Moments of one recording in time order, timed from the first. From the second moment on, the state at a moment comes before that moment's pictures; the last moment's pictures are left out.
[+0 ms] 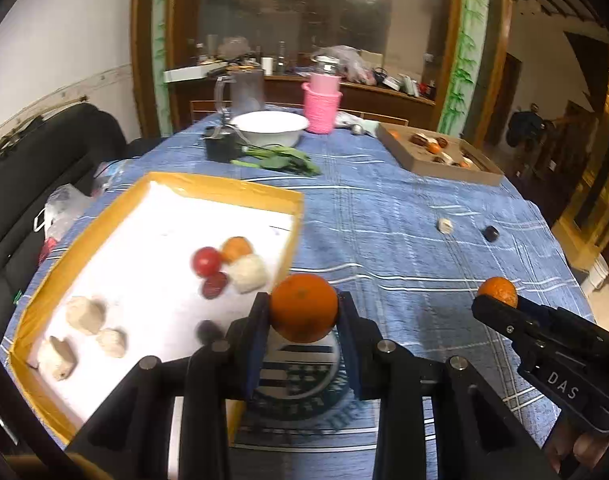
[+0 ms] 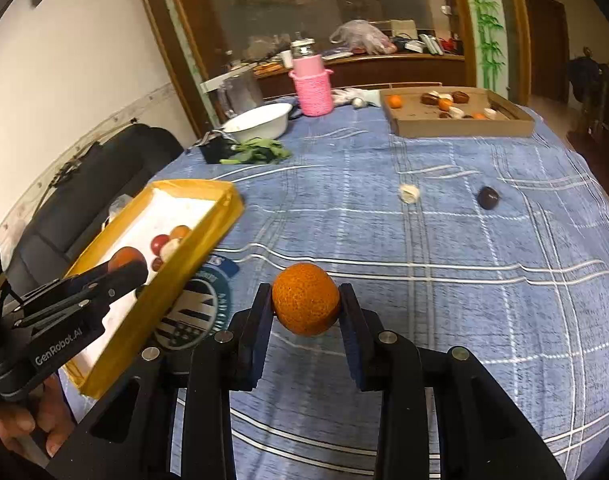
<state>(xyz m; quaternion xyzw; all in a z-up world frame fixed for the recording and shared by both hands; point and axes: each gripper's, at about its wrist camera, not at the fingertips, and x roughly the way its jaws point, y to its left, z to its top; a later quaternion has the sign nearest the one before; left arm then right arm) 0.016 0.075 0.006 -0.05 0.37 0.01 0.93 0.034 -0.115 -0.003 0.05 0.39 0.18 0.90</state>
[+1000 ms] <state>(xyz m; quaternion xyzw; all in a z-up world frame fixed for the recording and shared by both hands) 0.018 0.216 -0.008 -0.09 0.37 0.15 0.91 0.058 0.036 -0.006 -0.03 0.40 0.29 0.87</state>
